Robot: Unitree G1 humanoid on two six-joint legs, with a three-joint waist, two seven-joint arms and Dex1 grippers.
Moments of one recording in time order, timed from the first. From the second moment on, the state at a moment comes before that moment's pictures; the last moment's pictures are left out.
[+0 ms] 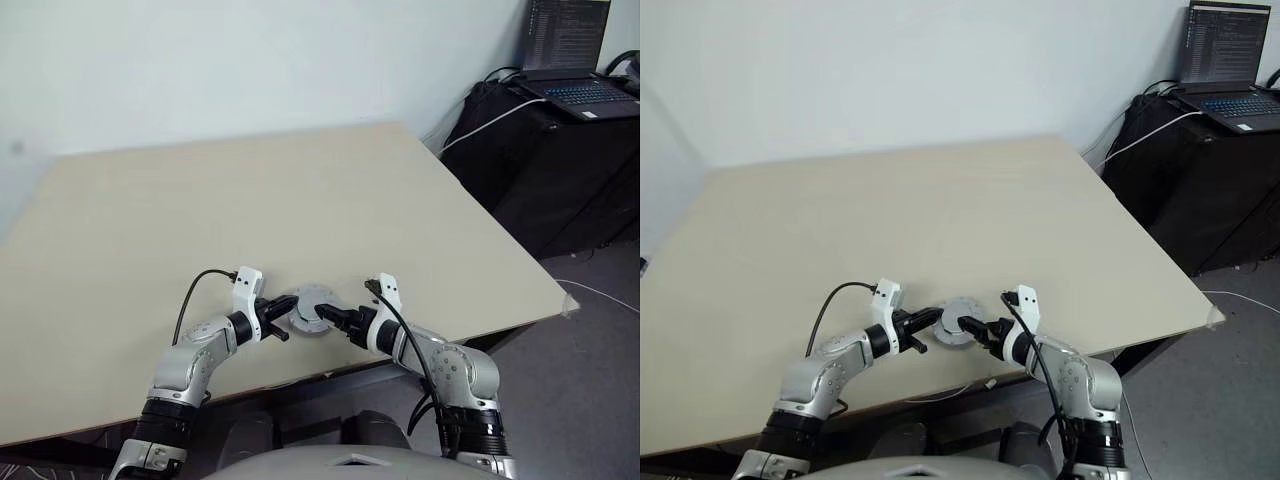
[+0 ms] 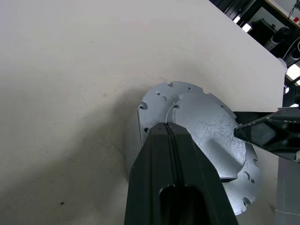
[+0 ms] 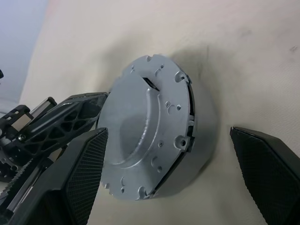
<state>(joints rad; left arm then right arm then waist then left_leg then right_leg) -0.05 0.22 -0.11 0.04 -0.37 0.56 -0.61 -0.04 0.00 -0.11 -0.16 0.56 1.13 0.33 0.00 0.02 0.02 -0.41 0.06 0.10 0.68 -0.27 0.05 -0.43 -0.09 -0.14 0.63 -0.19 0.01</state>
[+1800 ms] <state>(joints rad) -0.03 0.20 -0.08 0.03 -0.35 0.55 -0.61 -0.05 0.06 -0.24 0.00 0.93 1.21 0.18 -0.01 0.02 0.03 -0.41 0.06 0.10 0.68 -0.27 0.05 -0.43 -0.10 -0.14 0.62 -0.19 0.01</state>
